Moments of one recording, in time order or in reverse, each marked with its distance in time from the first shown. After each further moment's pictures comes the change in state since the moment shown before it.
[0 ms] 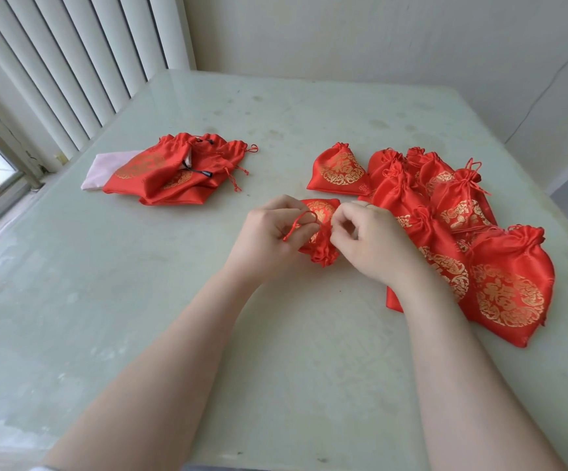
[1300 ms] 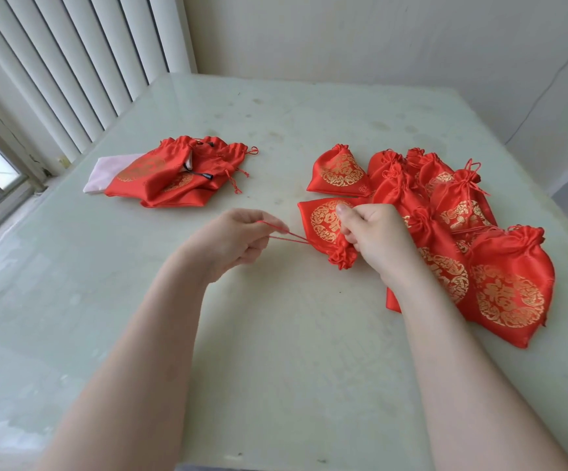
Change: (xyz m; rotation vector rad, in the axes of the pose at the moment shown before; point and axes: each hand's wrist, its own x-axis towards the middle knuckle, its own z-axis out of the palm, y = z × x) left_hand 0.003 0.000 -0.042 -0.475 -0.278 -0.708; right_hand 0.008 0.007 0.009 0.470 0.136 0.327
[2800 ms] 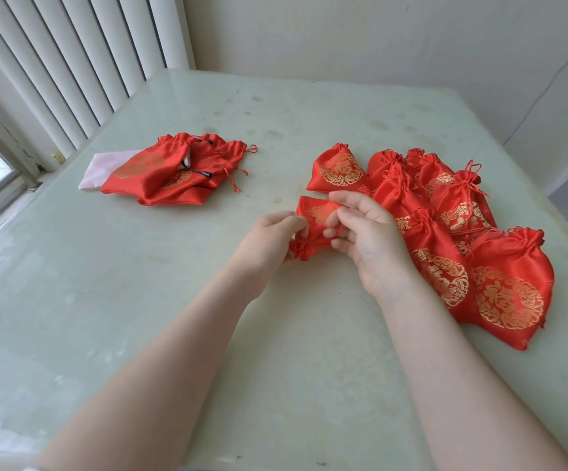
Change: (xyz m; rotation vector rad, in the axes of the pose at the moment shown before) left_hand 0.003 0.001 0.049 -0.032 0.180 0.075; right_hand -0.012 -0.016 0.014 0.543 -0.015 0.201
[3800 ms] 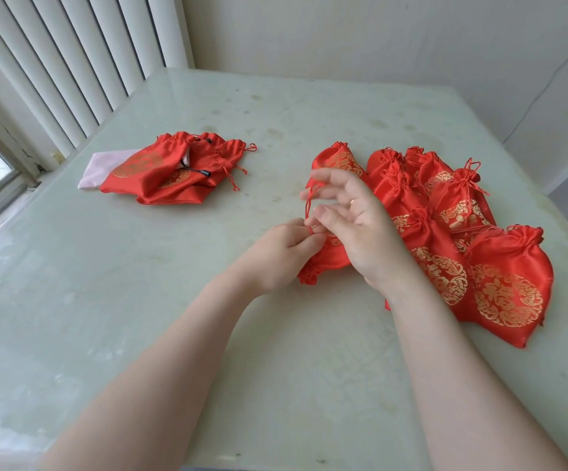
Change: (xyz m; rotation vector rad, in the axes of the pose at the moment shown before) left_hand 0.004 -0.016 -0.002 0.462 -0.222 0.327; right_hand -0.005 -0.009 0.001 -0.230 -0.326 -0.382
